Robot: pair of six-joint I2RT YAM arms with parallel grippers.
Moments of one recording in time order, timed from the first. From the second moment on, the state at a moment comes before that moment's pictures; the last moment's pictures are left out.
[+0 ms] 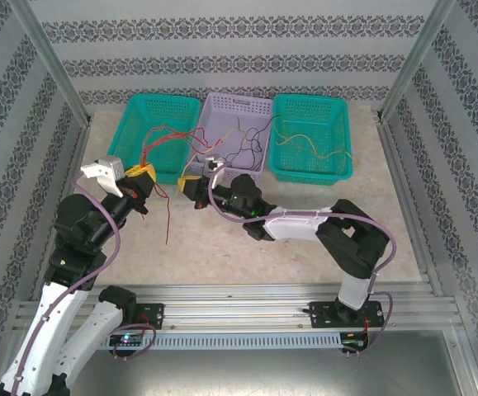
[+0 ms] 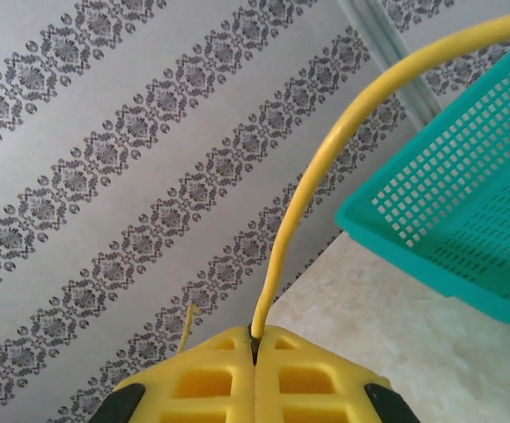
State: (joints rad) left arm -0.25 0.59 0.81 -0.20 0.21 -0.32; right arm 0.88 1.78 0.97 0.87 -0.23 0.70
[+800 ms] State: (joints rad) left arm -0.22 0.61 0.83 -0.28 -0.05 -0.35; right arm 0.53 1.44 1.07 0.40 -0.68 0.87
